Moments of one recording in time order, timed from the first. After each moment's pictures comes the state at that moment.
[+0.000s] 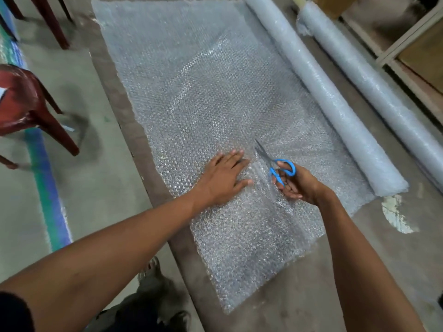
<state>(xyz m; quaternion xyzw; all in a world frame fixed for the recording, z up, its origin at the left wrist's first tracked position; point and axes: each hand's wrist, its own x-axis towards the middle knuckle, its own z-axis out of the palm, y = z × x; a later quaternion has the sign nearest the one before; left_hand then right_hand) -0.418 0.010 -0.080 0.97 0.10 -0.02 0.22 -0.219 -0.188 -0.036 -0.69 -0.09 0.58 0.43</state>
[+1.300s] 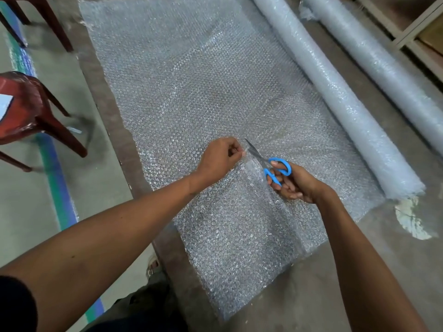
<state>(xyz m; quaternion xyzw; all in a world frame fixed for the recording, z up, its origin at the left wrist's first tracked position) -0.357 0.038 -0.068 0.85 0.23 0.11 0.46 -0.201 -0.180 -0.036 -0.65 -0.15 0.61 0.42</state>
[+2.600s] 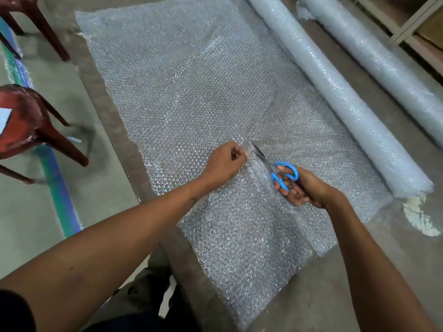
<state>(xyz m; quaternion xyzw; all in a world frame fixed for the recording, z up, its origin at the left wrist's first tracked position) -0.363 0.048 -0.054 0.78 0.26 0.05 0.56 -0.211 -0.174 -0.030 -0.68 -0.14 0.59 0.41</state>
